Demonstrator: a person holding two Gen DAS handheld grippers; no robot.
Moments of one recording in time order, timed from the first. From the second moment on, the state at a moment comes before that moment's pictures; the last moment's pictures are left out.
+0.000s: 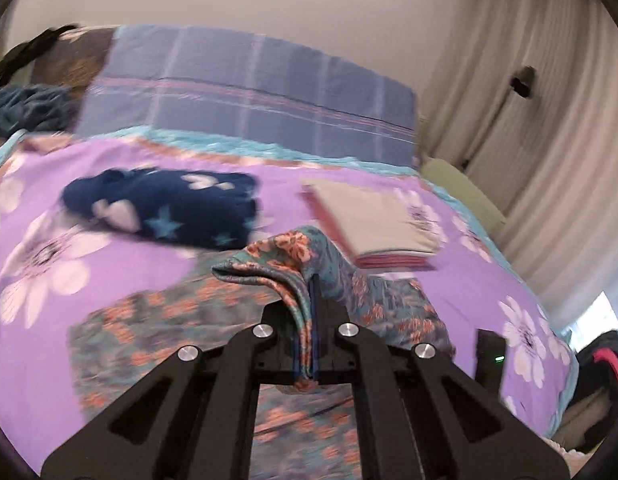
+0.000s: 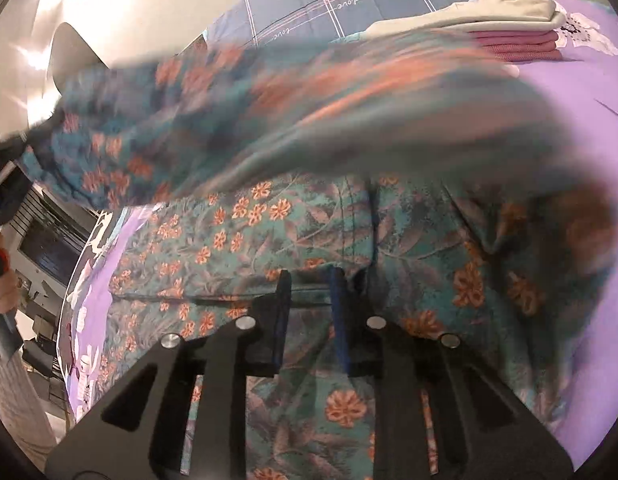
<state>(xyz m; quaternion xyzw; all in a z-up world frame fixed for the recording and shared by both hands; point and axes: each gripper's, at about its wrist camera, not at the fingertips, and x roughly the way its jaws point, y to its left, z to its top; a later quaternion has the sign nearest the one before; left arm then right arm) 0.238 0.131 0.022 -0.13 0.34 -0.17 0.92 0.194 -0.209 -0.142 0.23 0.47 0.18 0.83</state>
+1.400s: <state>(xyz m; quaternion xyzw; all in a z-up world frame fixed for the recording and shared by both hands) 0.186 0.242 -0.121 -0.17 0.40 -0.09 0.90 0.255 0.008 -0.054 -0.04 0.48 0.38 0.79</state>
